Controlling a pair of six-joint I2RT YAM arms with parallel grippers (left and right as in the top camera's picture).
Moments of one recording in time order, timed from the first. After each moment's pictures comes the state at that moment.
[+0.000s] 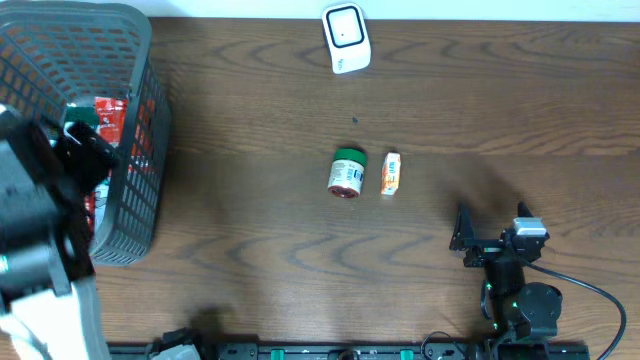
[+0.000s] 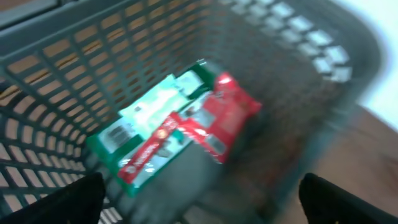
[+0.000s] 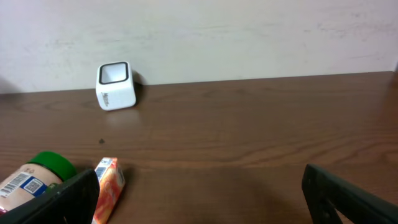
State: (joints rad) left arm 0.33 1.09 1.41 -1.04 -0.23 -0.38; right arm 0.01 0.01 0.01 -0.07 -0.03 0.09
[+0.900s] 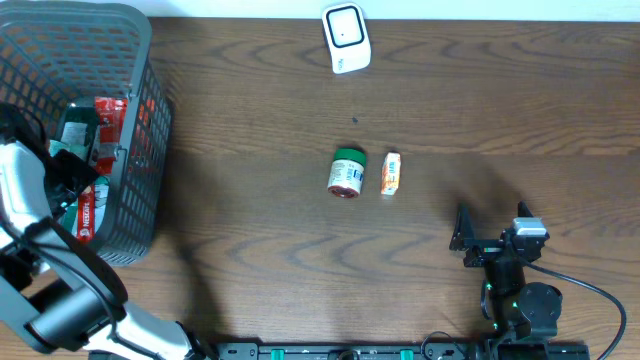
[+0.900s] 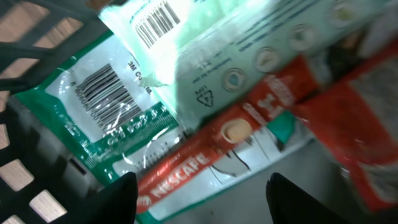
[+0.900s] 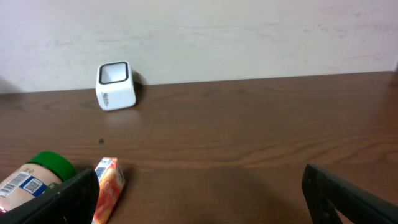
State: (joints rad) left arm 0.63 1.84 1.41 -0.98 -0.07 -0.30; right arm 0.01 0.01 0.01 -0.07 -0.03 0.09
